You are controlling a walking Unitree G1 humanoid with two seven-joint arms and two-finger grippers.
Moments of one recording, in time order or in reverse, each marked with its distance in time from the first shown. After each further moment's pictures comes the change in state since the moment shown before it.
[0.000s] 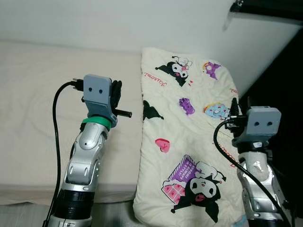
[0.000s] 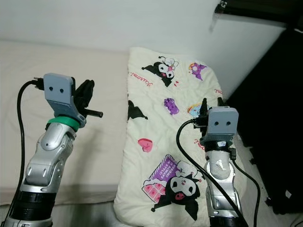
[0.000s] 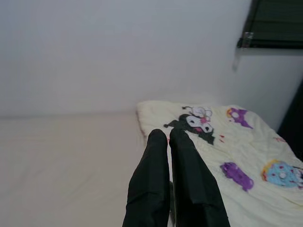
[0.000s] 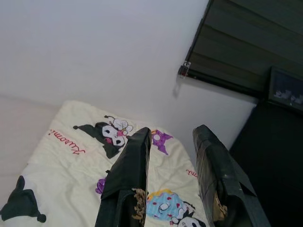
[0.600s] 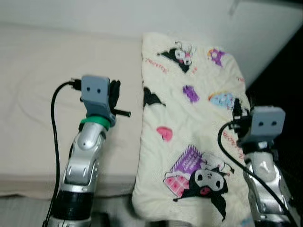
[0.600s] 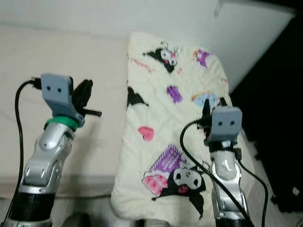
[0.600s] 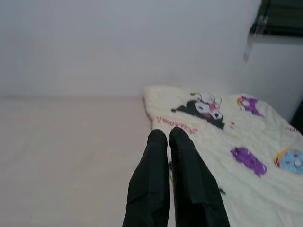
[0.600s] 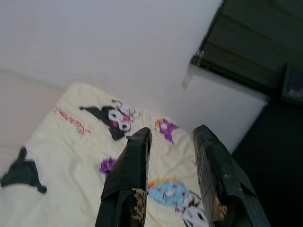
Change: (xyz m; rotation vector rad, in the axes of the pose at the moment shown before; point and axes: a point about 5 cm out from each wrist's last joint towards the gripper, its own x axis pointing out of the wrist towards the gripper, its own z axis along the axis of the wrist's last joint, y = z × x) left arm 0.000 0.003 0.004 -0.007 -0.008 0.022; right arm 0.000 -0.009 0.003 -0.045 -0.008 0.029
